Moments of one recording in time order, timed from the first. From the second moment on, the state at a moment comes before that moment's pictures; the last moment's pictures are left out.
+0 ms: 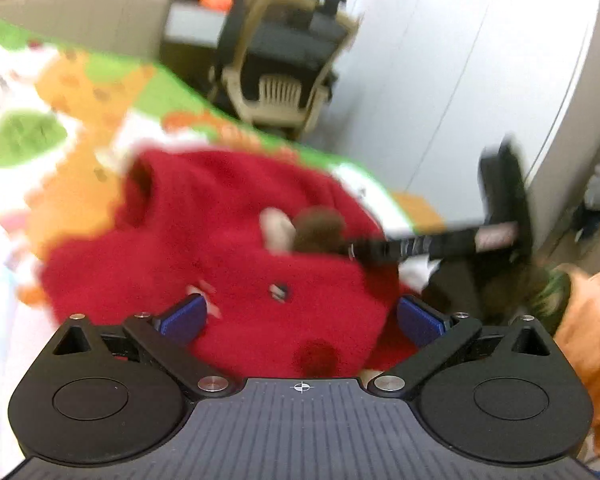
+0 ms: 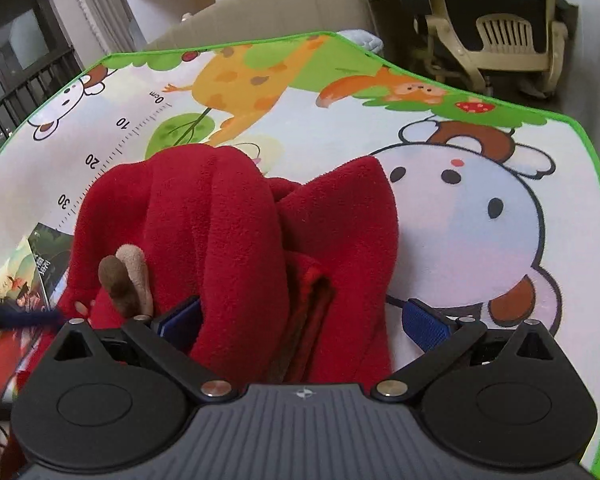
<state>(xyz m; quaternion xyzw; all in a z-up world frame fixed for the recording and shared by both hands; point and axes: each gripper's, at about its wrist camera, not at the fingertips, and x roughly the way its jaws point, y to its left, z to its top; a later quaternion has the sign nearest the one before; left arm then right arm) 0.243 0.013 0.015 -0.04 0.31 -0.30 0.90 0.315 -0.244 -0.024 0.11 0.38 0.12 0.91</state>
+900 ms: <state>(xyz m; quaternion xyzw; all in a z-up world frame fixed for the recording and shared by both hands) 0.358 0.105 -0.036 -0.23 0.45 -0.16 0.85 0.384 -0.305 0.018 0.28 0.35 0.17 0.88</state>
